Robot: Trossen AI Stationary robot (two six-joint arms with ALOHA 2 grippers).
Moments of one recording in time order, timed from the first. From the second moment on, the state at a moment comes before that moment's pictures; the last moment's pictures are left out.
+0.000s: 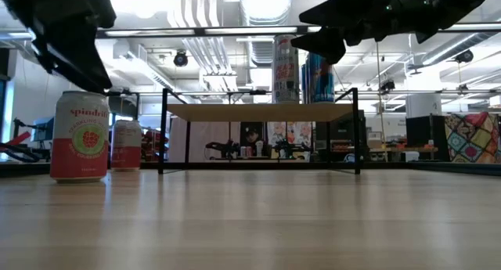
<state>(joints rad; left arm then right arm) -0.45 1.02 0.72 -0.86 -0.59 -0.98 -0.10 1.19 0.58 0.48 -0.18 0.02</state>
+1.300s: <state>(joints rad) -0.73 1.20 0.71 -1.03 -0.85 -1.47 -0.10 1.19 0.58 0.48 -0.18 0.02</state>
